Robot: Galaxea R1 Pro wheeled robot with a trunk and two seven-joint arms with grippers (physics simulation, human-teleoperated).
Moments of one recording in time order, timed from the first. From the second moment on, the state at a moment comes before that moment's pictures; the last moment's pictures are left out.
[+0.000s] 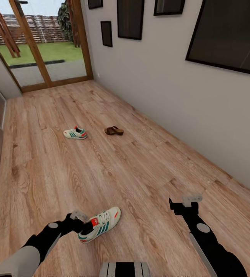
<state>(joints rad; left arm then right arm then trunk) -0.66 0.12 0.05 -0.31 -0.35 -0.06 -0.42 -0.30 -0.19 0.19 -1.25 -0.15 0.22 -0.19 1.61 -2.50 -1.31</state>
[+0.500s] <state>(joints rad) -0.73 0.15 0.04 -0.34 -0.50 0.00 -0.57 -0.30 -0.19 0.19 -1.25 -0.15 0.23 -0.19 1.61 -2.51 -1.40</state>
